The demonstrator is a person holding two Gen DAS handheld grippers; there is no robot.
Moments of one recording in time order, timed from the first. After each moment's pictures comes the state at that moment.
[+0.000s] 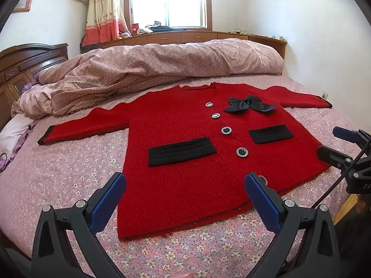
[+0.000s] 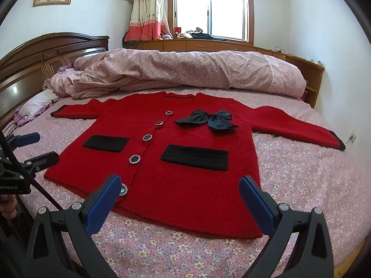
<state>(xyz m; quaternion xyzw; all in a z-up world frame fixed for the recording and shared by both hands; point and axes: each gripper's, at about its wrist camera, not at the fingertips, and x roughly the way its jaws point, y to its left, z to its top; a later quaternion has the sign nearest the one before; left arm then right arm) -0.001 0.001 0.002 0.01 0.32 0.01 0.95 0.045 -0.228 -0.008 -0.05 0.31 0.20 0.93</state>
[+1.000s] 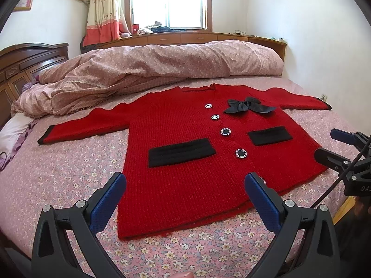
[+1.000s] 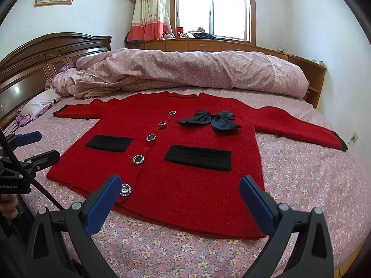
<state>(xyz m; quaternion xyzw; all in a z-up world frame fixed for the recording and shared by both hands) -0.004 0.004 0.005 0.00 0.32 0.01 0.95 0.045 -0.224 -0.007 -0.05 0.31 0.20 0.93</state>
